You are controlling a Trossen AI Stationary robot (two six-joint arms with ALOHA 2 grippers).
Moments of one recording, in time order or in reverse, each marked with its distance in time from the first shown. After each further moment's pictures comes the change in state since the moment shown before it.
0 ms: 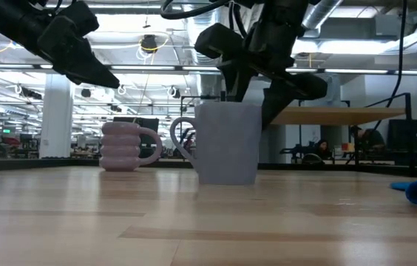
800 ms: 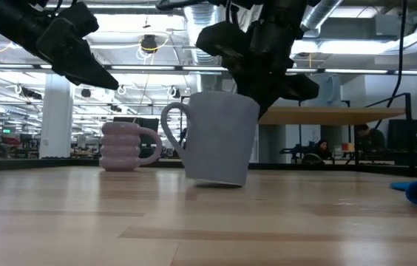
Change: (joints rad) left arm 0.000 0.000 -0.001 -0.012 0.000 -0.001; right arm -0.007 0.000 -0.001 0.007 -0.028 -0.180
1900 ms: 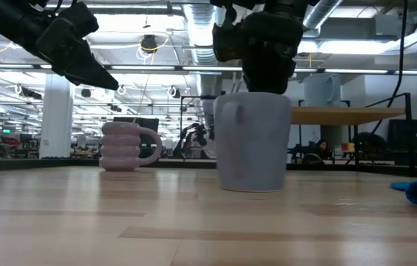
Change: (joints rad) left arm 0.000 0.000 0.000 -0.001 -0.001 0.000; right arm -0.015 -0.003 0.003 -0.049 -0.067 -0.765
